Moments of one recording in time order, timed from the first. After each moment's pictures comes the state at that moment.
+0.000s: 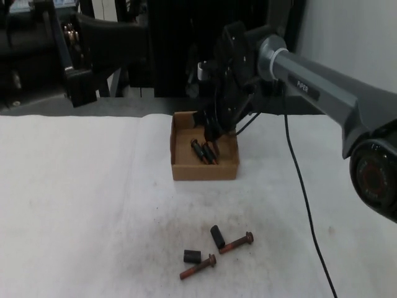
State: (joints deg) left arm -12.7 55.5 -44.9 0.0 49.9 -6.8; right arm 23.5 137.9 -121.8 53.3 -8.1 2.5
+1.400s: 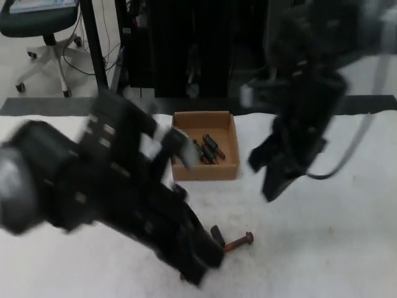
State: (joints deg) left arm -35.0 75.0 -45.1 27.4 42.1 4.6; right arm 19.9 86.9 -75.0 70.4 -16.2 -3.5
